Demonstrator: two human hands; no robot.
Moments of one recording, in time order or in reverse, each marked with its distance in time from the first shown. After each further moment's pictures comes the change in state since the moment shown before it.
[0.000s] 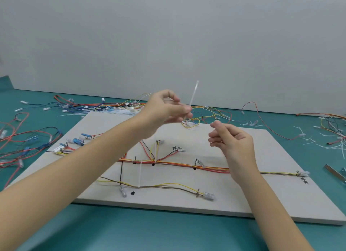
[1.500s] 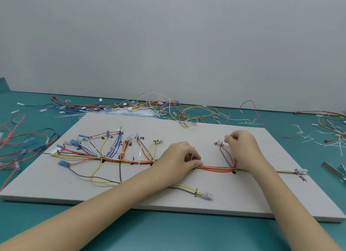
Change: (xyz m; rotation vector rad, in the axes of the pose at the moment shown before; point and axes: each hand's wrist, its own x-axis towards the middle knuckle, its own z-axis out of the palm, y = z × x) left_hand -0.045 -0.090 0.033 0.874 -0.199 0.181; right_hand 0.046 0.017 -0.046 -1.064 0.016 0.085
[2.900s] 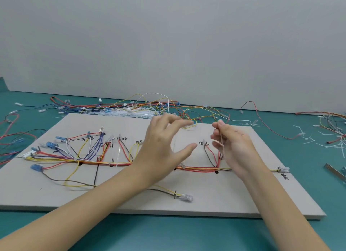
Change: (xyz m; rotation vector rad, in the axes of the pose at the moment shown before) left_hand -0.016 0.013 -0.040 0.193 0.489 0.224; right_hand -0.031 -0.038 0.005 1.133 -0.247 0.041
